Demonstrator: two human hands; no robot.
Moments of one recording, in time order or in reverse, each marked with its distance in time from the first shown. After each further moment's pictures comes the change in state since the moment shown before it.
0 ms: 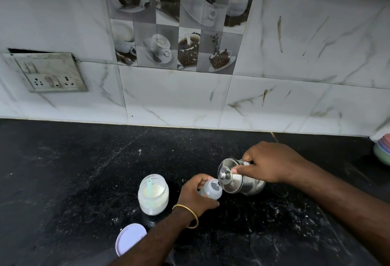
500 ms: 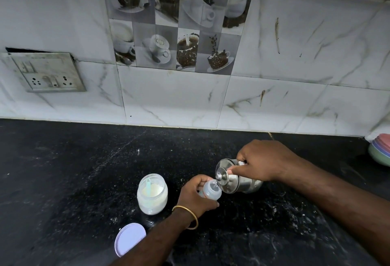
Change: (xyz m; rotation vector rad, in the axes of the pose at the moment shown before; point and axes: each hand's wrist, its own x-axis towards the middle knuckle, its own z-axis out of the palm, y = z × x) left_hand -0.003 -0.002 0.003 -0.010 -0.007 0.006; right_hand 0.001 -0.012 -0.006 -0.070 0.019 -0.031
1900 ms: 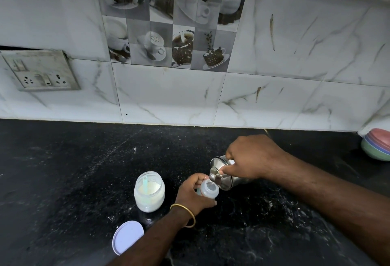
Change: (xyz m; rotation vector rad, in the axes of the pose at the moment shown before) left_hand 0.000 -0.008 0.001 -0.031 -0.011 -0.041; right_hand 0.003 -0.022 -0.007 -0.097 0.063 -0.067
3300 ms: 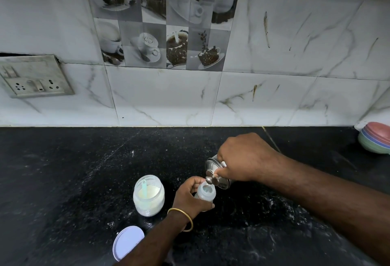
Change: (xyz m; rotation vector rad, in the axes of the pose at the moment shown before) left_hand 0.001 -0.009 -0.005 -0.050 -0.027 -0.043; right_hand 0.000 -0.019 -0.016 -0.055 -0.042 -0.042
